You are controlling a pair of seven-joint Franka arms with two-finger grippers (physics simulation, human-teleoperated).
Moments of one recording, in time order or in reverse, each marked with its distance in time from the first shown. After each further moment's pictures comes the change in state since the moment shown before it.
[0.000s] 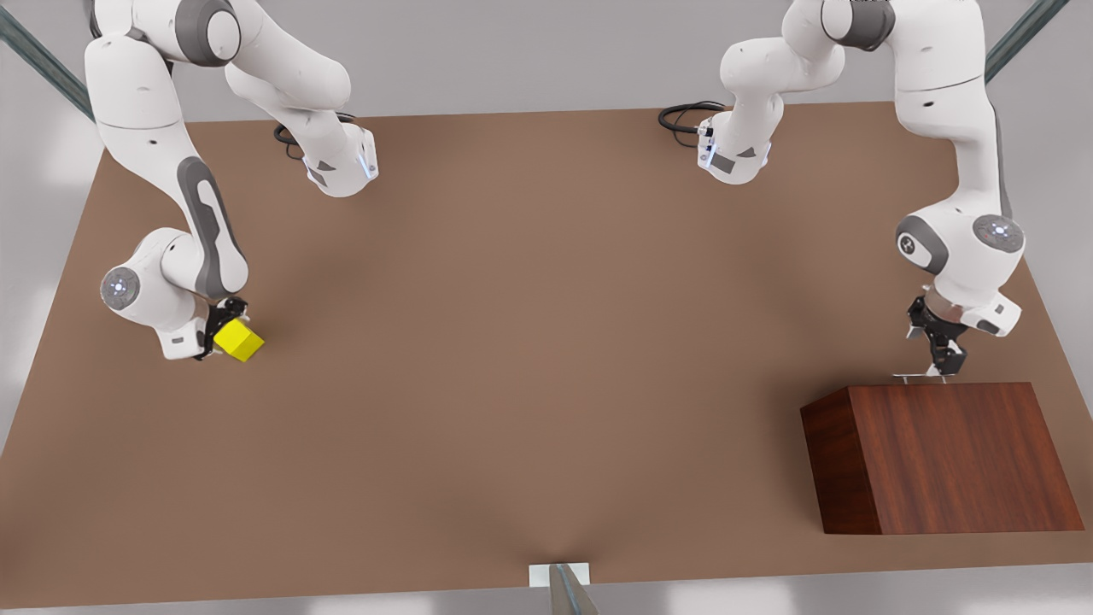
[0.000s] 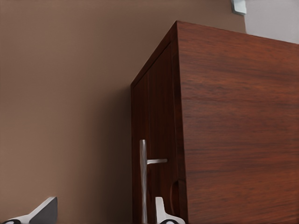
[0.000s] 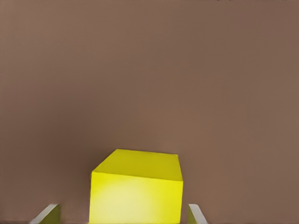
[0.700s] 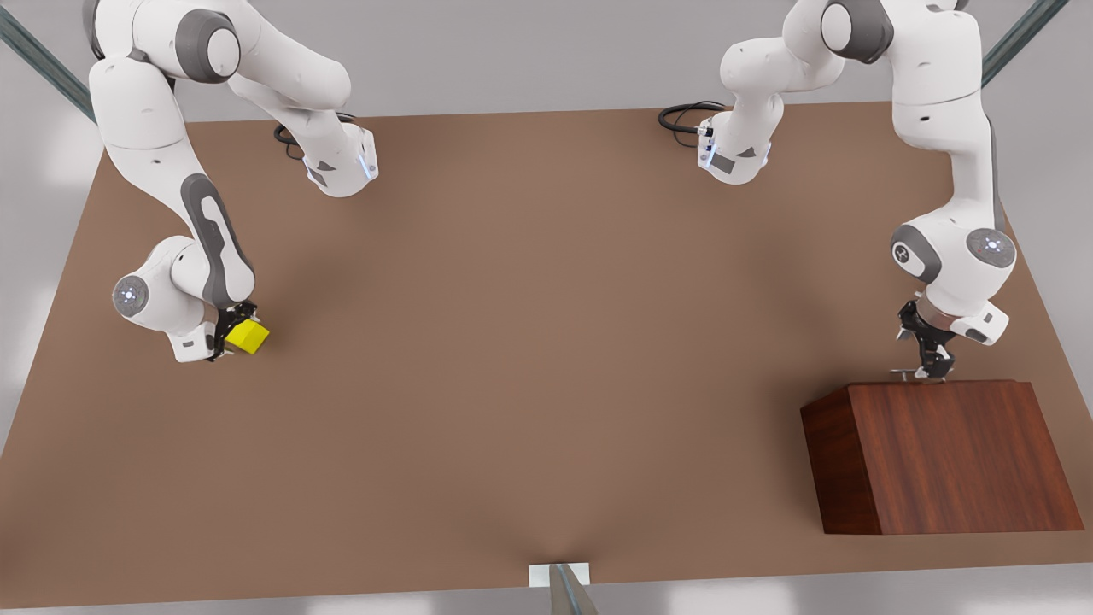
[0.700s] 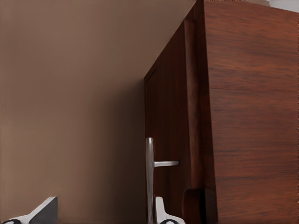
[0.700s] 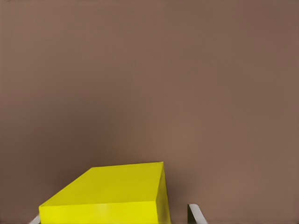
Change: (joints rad) left arm 0.000 0.044 -0.003 0.013 -0.008 -0.043 -0.006; right arm 0.000 0.070 0.000 0.003 0.071 0.034 -0.048
